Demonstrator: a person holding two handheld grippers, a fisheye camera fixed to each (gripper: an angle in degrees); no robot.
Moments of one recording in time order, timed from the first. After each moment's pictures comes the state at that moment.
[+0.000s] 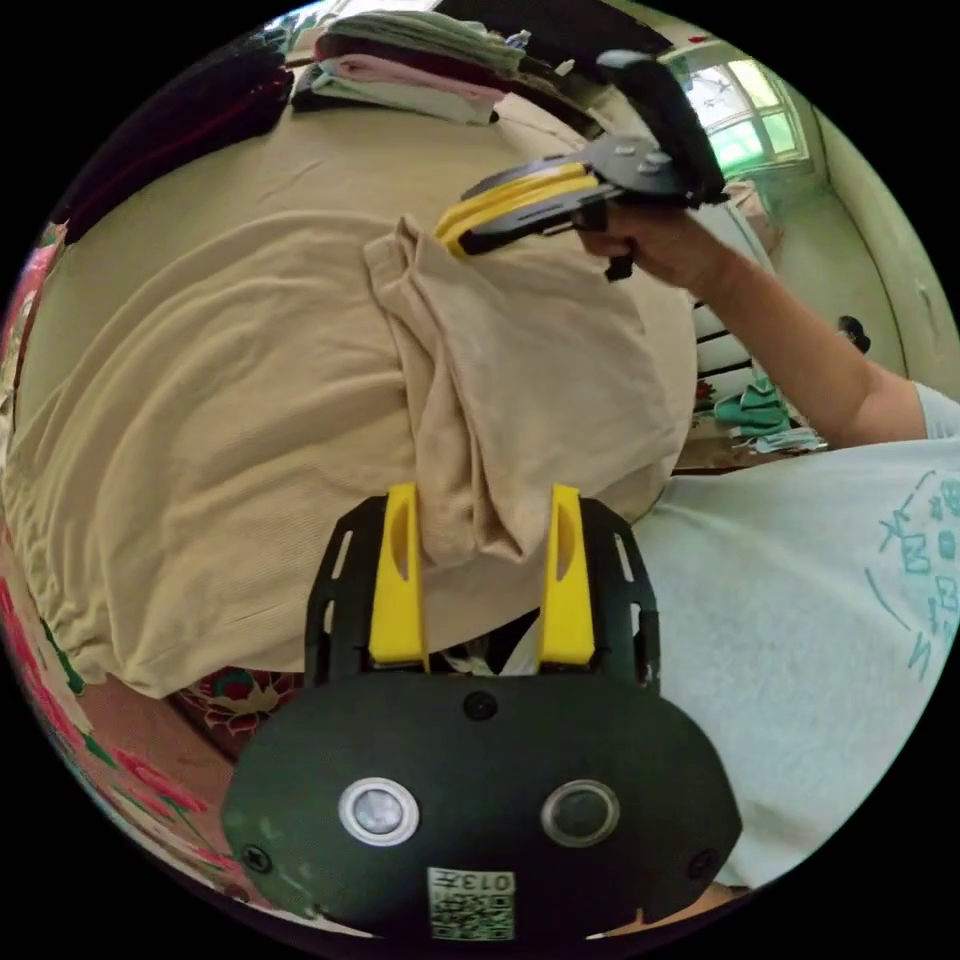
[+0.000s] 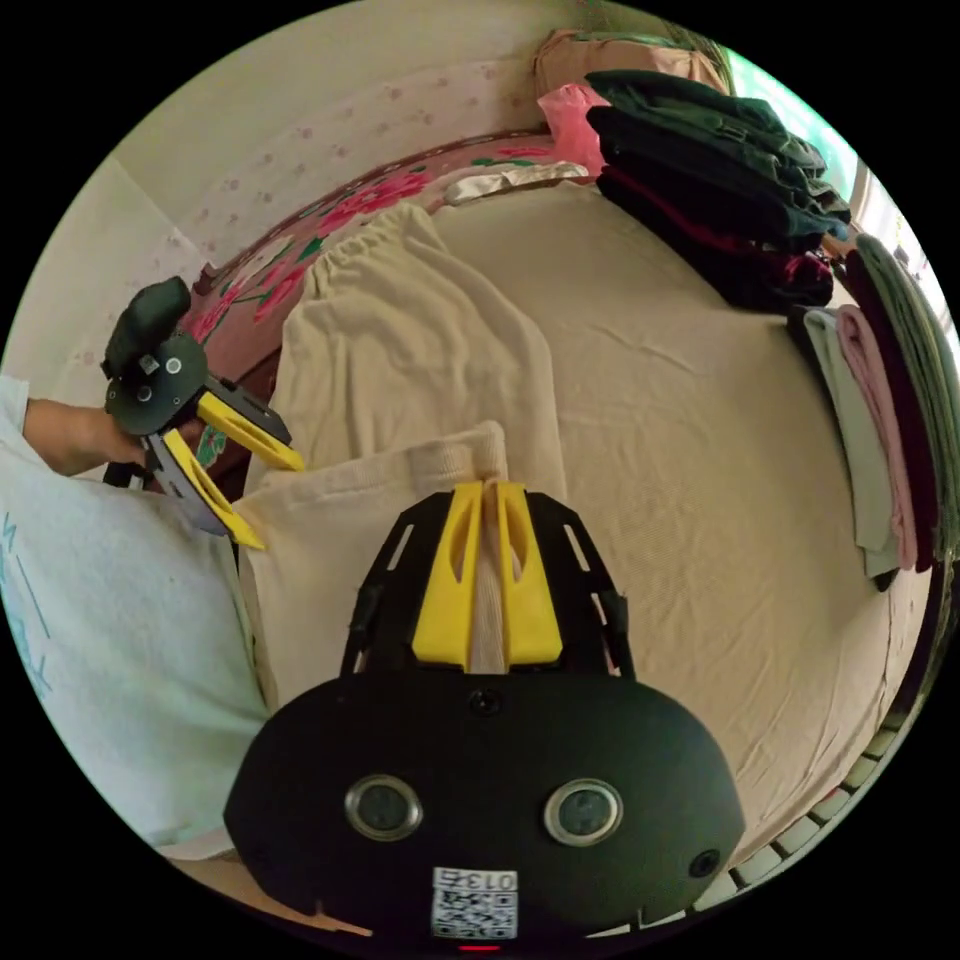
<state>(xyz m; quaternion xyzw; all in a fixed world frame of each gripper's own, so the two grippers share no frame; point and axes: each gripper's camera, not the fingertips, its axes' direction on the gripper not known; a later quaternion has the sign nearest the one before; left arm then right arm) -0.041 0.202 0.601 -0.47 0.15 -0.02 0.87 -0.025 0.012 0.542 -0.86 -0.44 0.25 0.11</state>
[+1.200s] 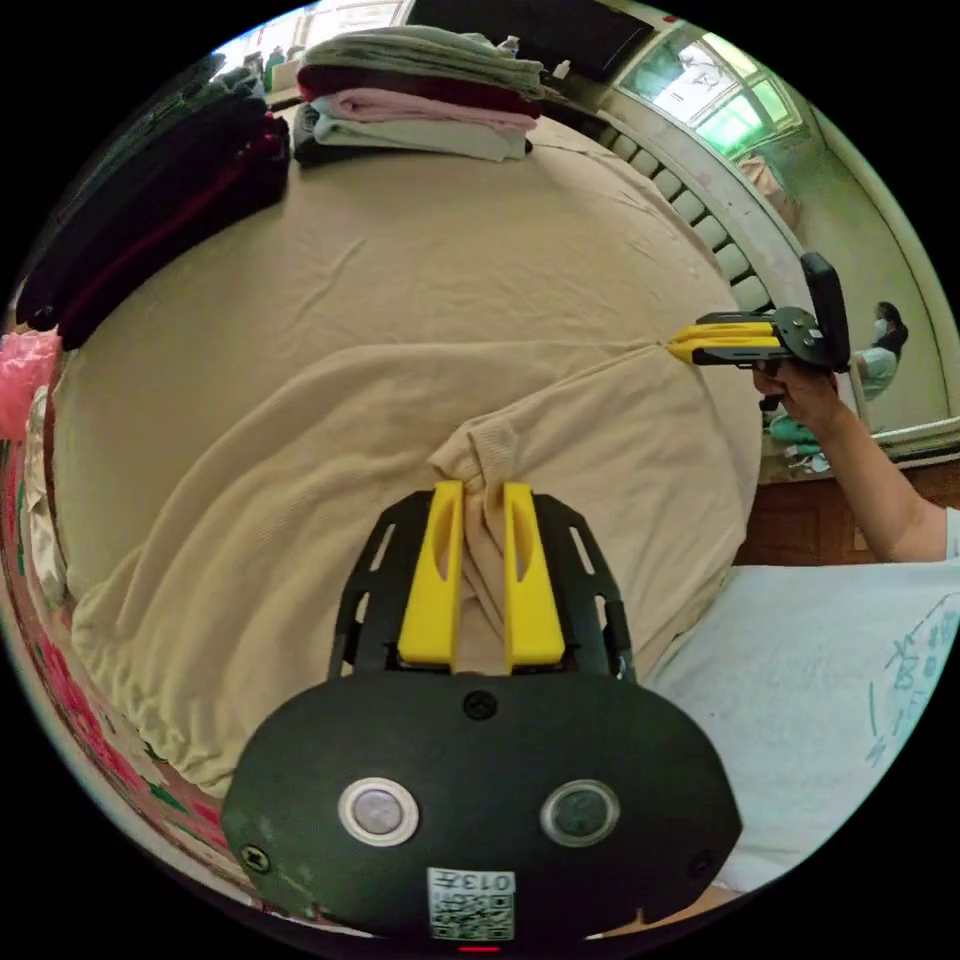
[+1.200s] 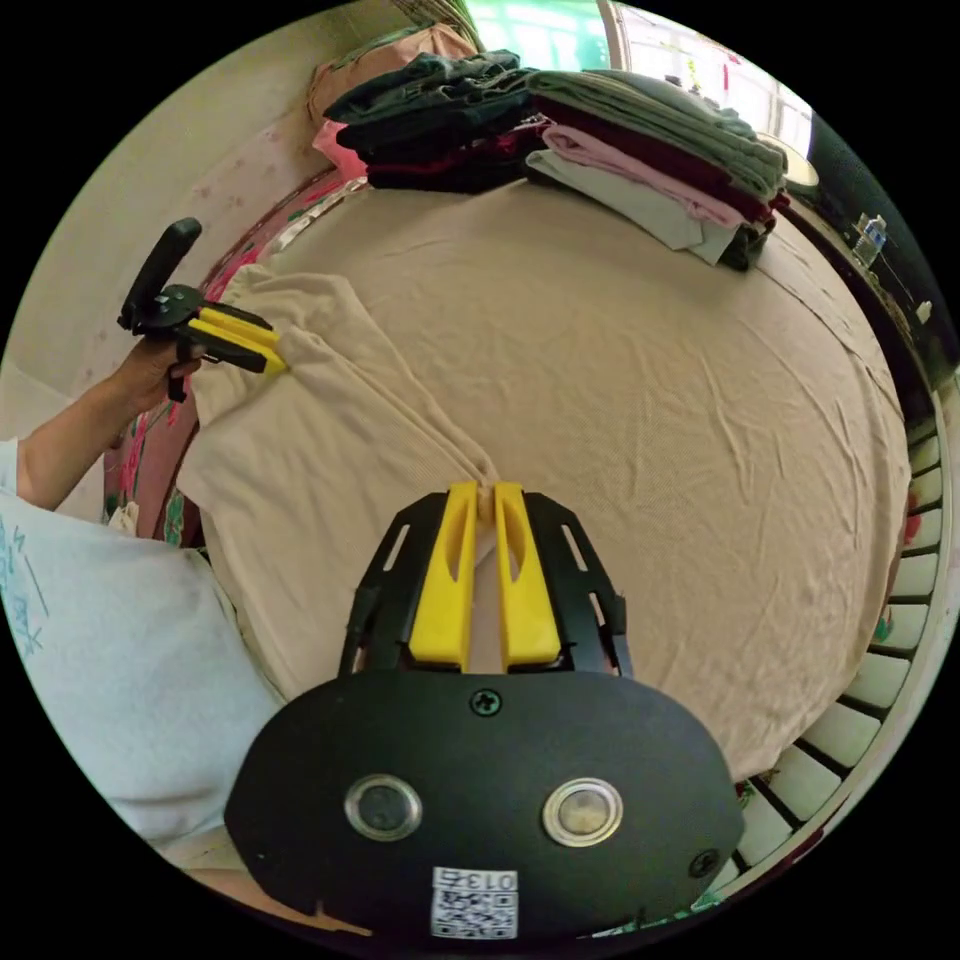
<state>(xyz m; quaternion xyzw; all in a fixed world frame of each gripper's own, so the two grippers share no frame) -0.063 0.173 0.638 -0.44 0.09 0.05 0.89 0.132 -0.083 0.493 -0.95 -0.21 0.22 0.09</state>
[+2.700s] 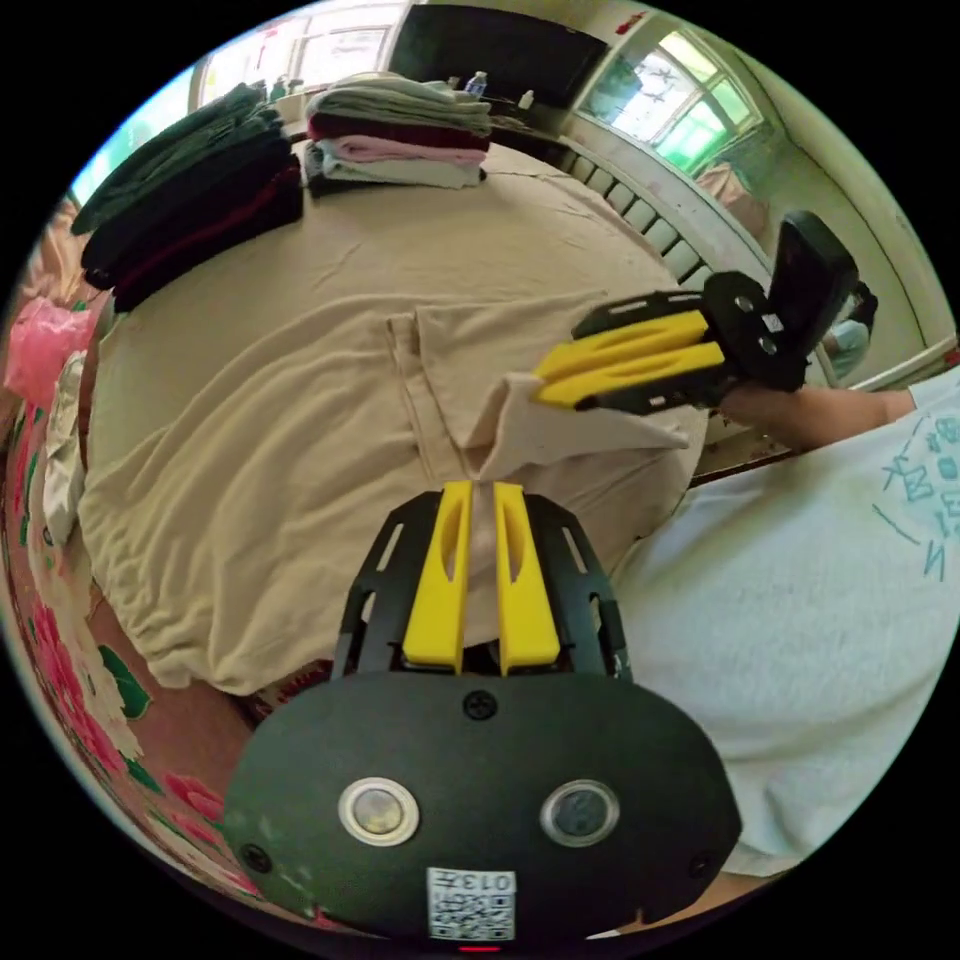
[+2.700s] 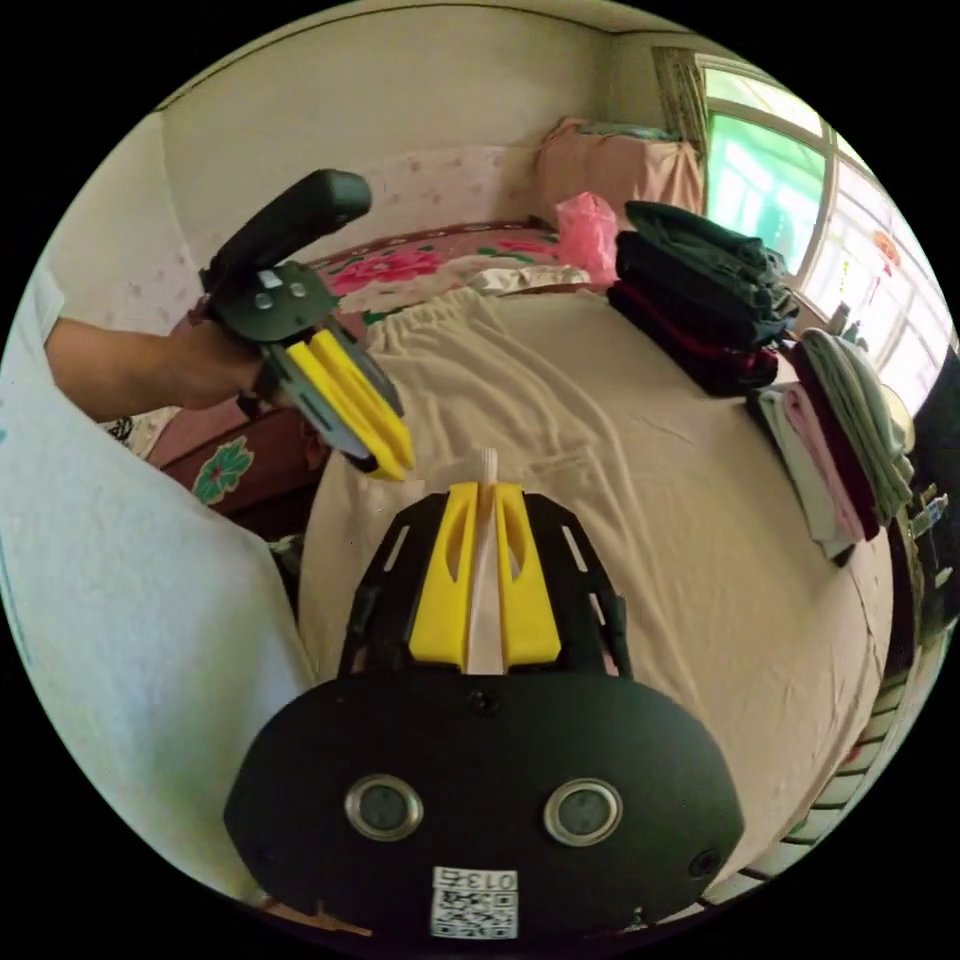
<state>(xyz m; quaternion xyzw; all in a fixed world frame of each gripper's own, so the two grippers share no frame) -0.047 0.203 0.513 -0.39 0.10 0.06 0.91 -0.074 -0.159 0.603 -0.84 -0.42 0.25 0.25</state>
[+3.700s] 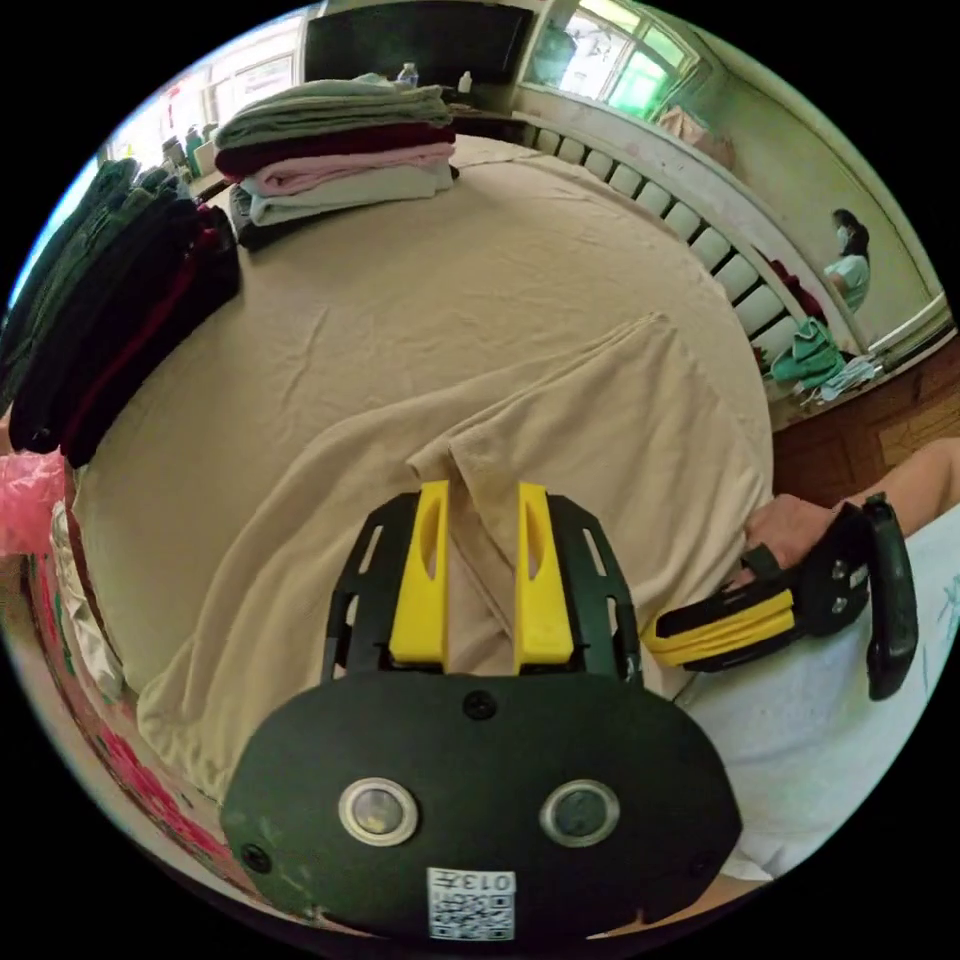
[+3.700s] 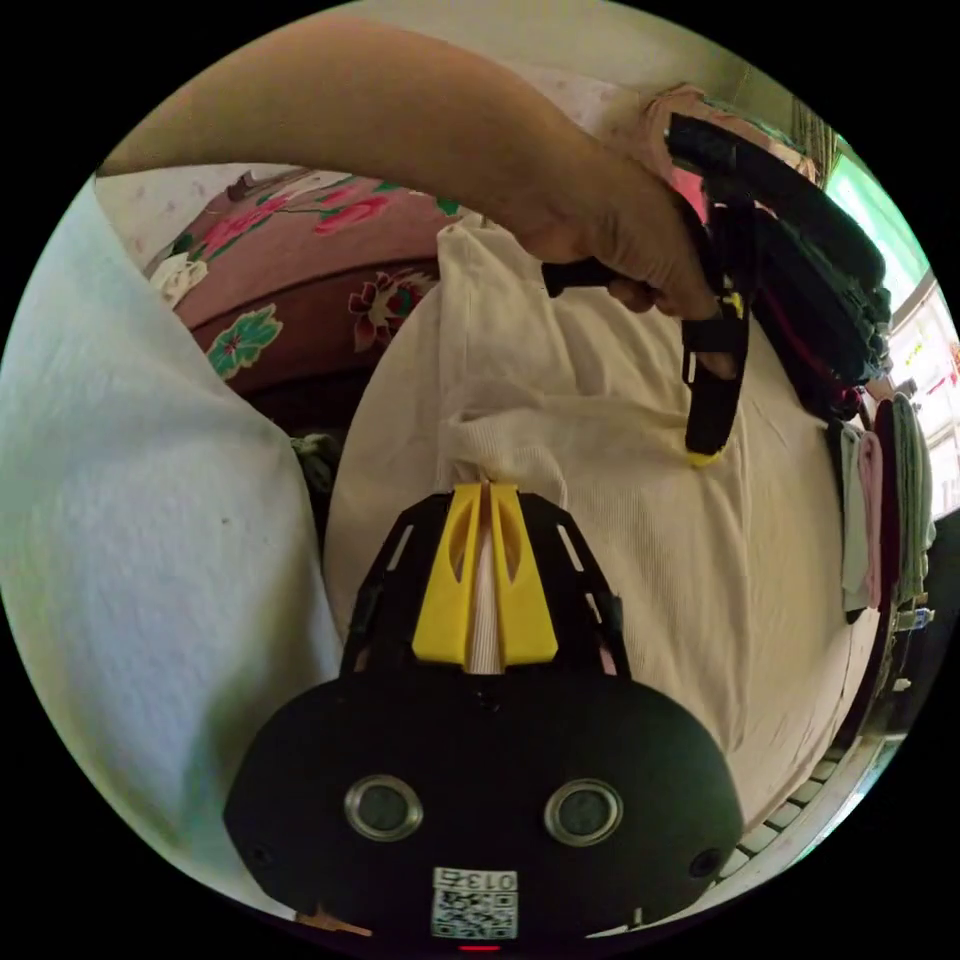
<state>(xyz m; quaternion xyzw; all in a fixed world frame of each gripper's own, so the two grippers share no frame) -0.035 0.163 0.635 -0.39 0.10 0.17 0.90 -0.197 -0.226 0.592 -0.82 -0.53 0.16 0.16</state>
